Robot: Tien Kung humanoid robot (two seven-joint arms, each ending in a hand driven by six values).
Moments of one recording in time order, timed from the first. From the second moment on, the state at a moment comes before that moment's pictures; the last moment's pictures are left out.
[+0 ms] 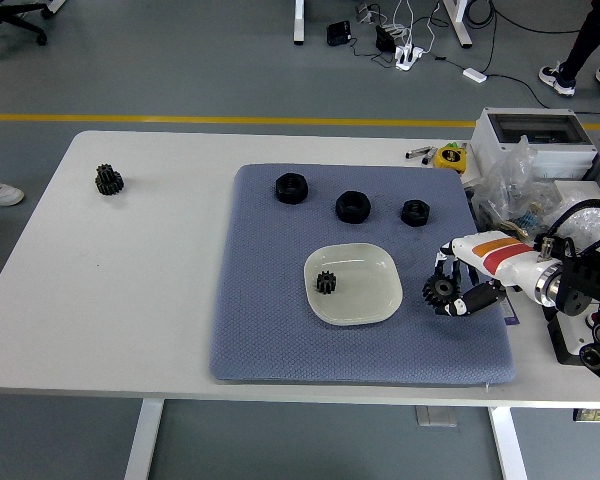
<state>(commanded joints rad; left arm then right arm) -0.12 0.12 -0.40 -0.22 0.81 0.21 0.12 0.63 -0.56 0.67 1.33 -1.90 0.08 -0.05</state>
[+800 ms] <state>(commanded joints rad) -0.12 0.12 -0.41 -0.22 0.81 0.21 0.12 0.89 -0.37 0.44 1.26 -1.94 0.09 -0.07</state>
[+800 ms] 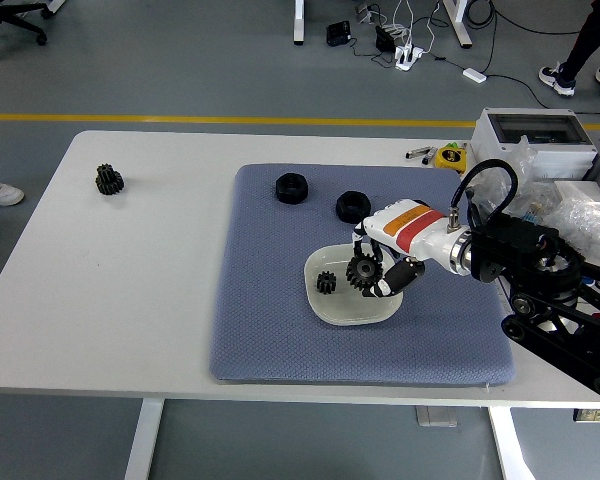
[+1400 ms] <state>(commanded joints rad) -0.12 0.12 -0.41 -0.22 0.82 0.21 0.13 0.95 -0.25 0.37 1.03 -1.88 0.05 -0.05</state>
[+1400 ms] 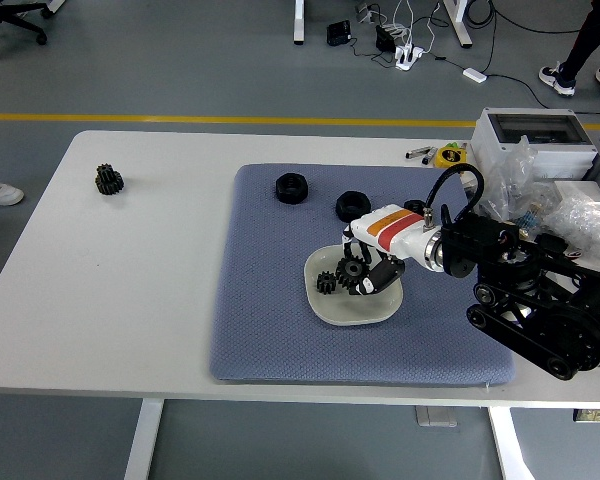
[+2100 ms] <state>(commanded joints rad) -0.12 0.13 -0.41 -0.22 0.83 0.21 0.13 0.96 -0.23 0.35 0.96 -1.87 0.04 -0.06</state>
